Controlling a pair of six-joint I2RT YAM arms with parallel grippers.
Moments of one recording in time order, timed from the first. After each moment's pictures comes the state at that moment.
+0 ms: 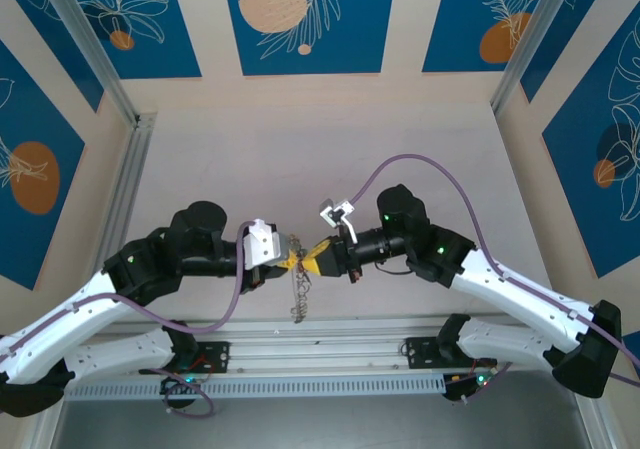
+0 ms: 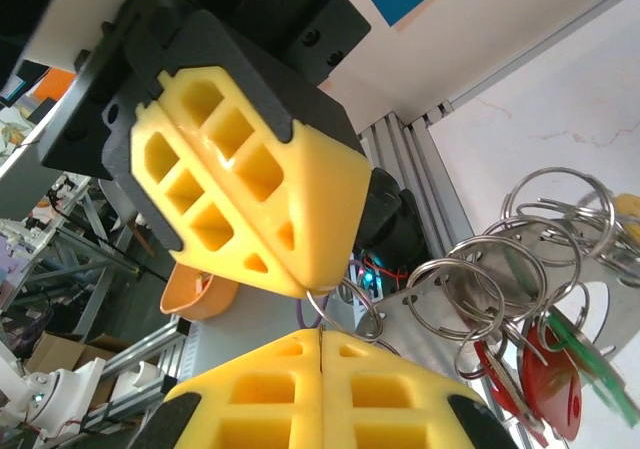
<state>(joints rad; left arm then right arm) -0.99 0.85 1.09 -0.73 0.35 0.31 0.89 1.01 0.89 -0.20 -0.81 0.46</state>
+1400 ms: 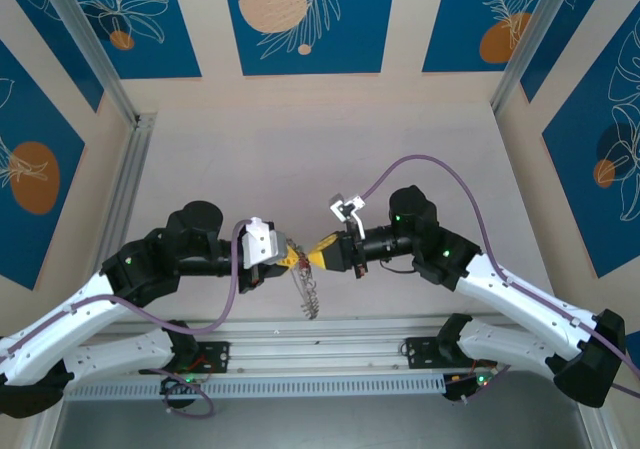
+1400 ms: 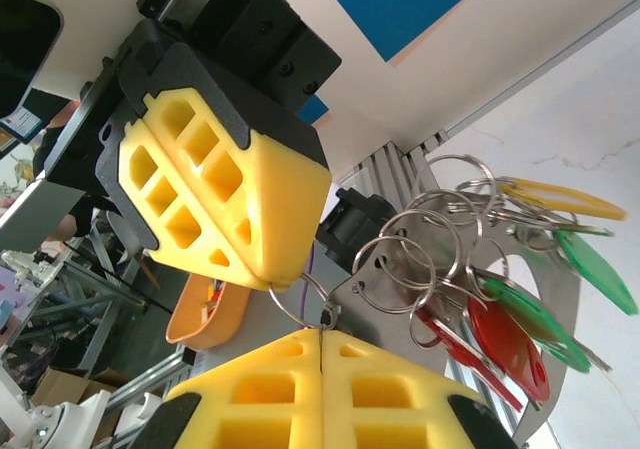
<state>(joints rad) -0.99 0.84 1.08 -0.69 0.36 0.29 0.84 0.96 0.83 -0.10 -0.83 0.54</state>
